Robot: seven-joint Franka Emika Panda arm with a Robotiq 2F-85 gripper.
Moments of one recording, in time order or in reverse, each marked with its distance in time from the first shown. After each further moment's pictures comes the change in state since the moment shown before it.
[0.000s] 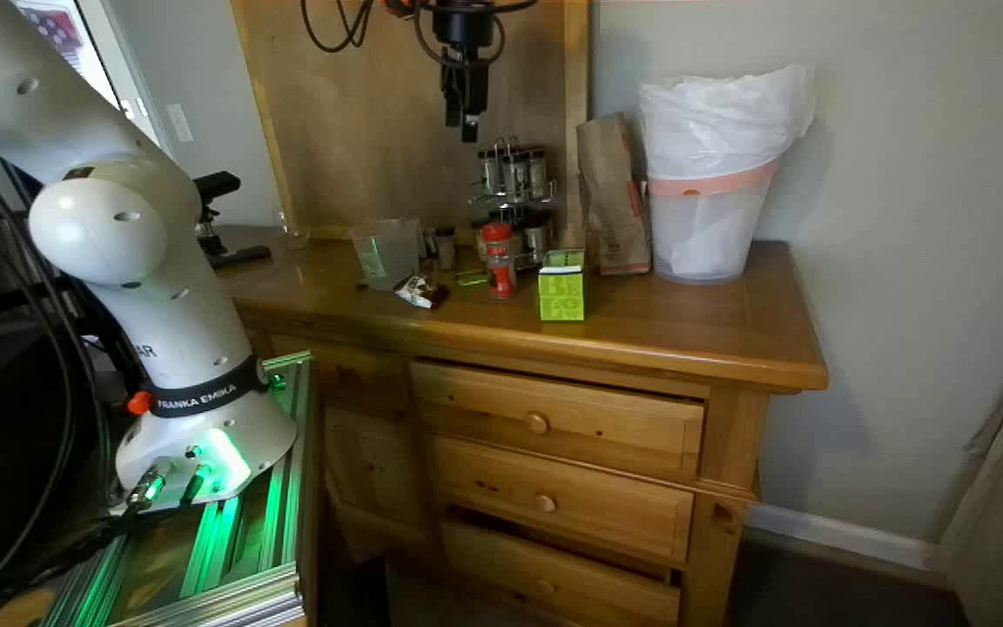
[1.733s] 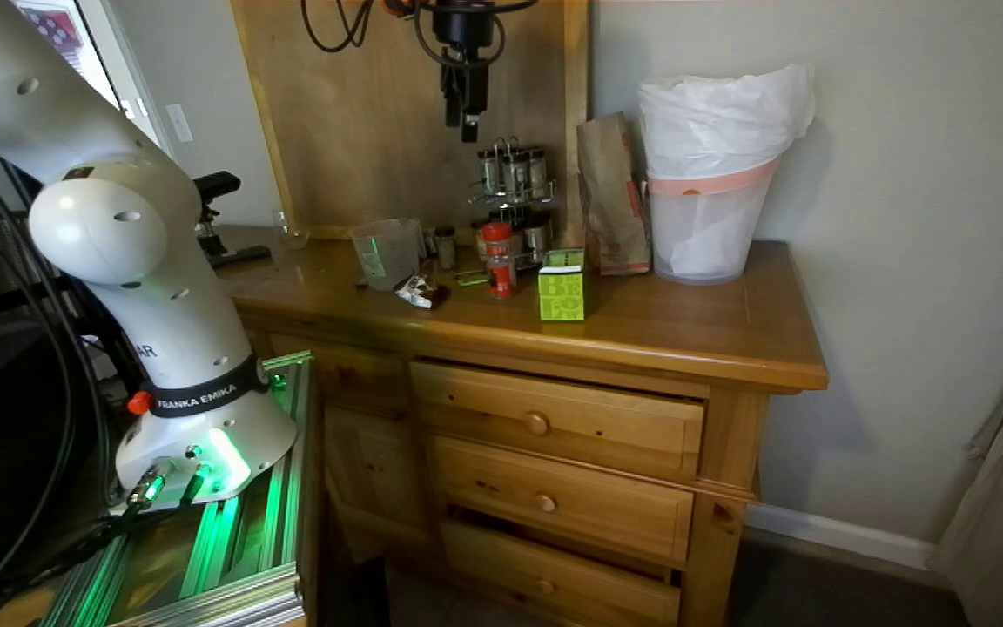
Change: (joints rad) arm 0.000 0.000 0.000 0.000 0.000 0.000 0.000
